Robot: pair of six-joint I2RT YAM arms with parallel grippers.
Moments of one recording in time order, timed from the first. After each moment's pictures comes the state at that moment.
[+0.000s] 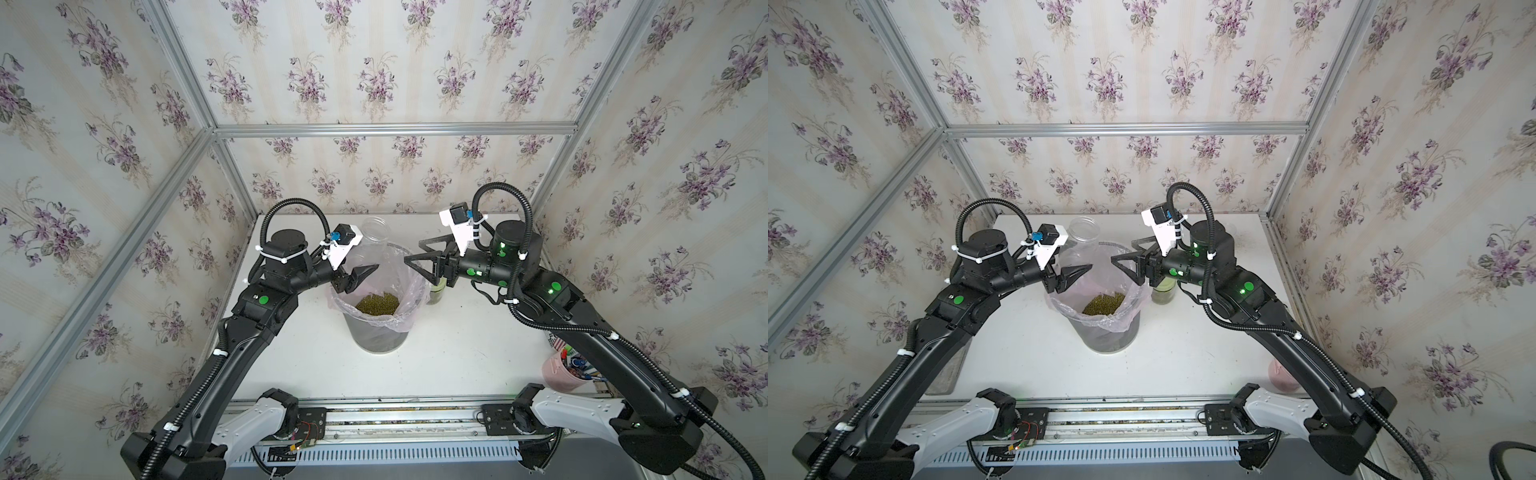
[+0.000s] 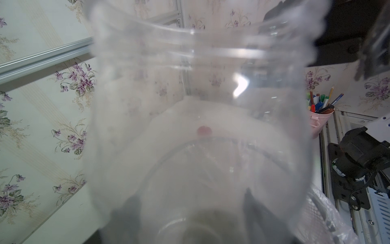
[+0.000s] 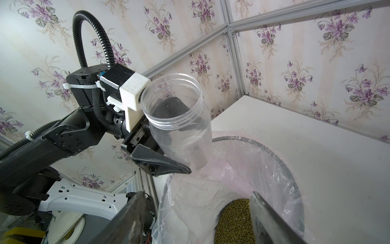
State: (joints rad) left arm -0.35 1.04 1.13 -0.36 0.58 0.30; right arm 0.71 1.14 1.30 -0.34 -0.46 0.31
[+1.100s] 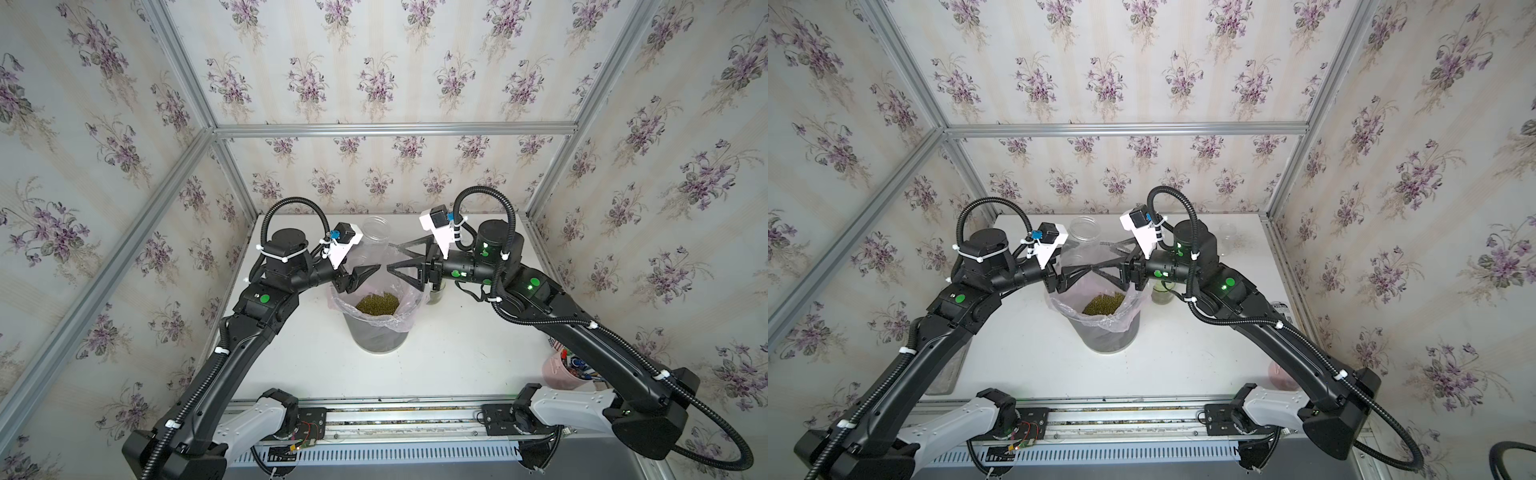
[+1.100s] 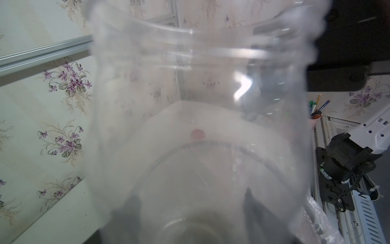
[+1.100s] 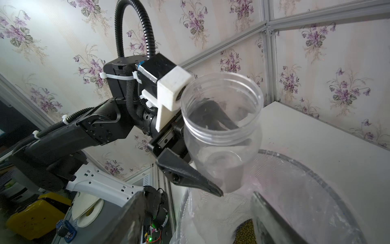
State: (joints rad) left arm -0.35 1.05 1.13 -0.34 0.63 0.26; right arm 0.77 1.23 1.31 -0.19 -0.55 0.29
